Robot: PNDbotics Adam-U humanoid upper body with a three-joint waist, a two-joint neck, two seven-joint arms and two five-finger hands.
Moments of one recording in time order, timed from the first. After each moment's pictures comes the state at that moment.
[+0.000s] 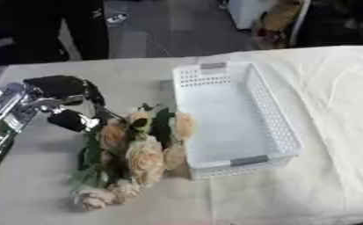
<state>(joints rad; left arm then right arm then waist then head) -0.63 0.65 -0.39 -1.22 -0.91 -0.32 -0.48 -0.30 -0.37 -0.18 -1.98 0.29 -0.40 -0.28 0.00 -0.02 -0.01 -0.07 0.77</state>
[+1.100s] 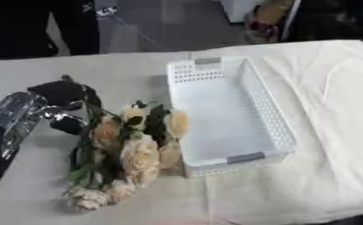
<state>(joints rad) -0.65 0.60 -0.36 -1.17 -1.03 -0.37 -0.35 -0.31 -0.36 -0.18 -1.98 0.28 -0.40 -0.27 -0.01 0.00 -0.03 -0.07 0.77</state>
